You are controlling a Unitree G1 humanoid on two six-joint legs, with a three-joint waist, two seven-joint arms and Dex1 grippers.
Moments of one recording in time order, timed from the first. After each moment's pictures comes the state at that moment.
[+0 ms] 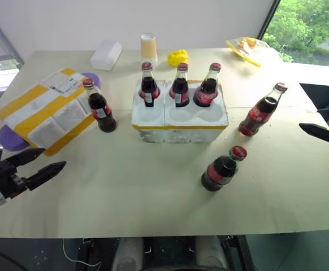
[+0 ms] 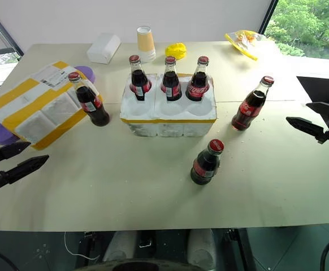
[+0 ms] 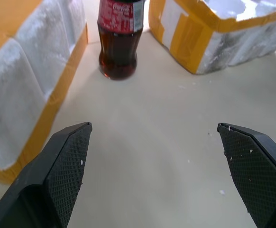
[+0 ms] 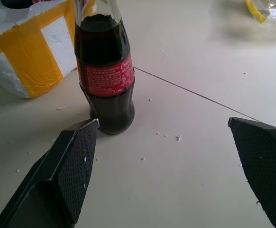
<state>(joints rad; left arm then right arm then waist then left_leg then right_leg) 0.29 0.86 0.79 -0.37 -0.81 0.72 -0.91 -0.44 -1.10 -0.40 0.66 0.39 0.23 1.25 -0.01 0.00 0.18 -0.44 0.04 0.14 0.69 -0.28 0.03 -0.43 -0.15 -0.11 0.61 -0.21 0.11</state>
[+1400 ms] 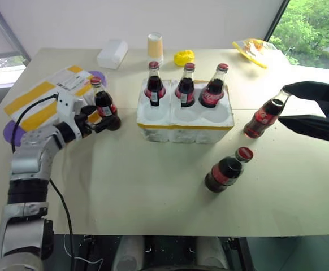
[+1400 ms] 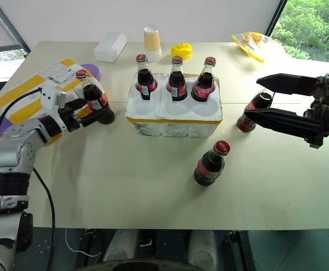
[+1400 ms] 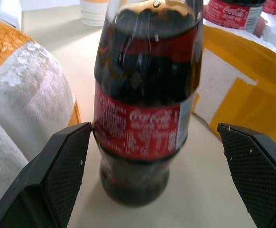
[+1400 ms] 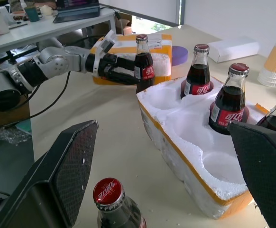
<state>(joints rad) -0.56 0.62 0.16 0.28 -0.39 0.40 -0.78 -0.33 -1.18 -0.72 -0.37 1.18 1.05 0.99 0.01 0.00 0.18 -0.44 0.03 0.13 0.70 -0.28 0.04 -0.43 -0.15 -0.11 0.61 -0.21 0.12</state>
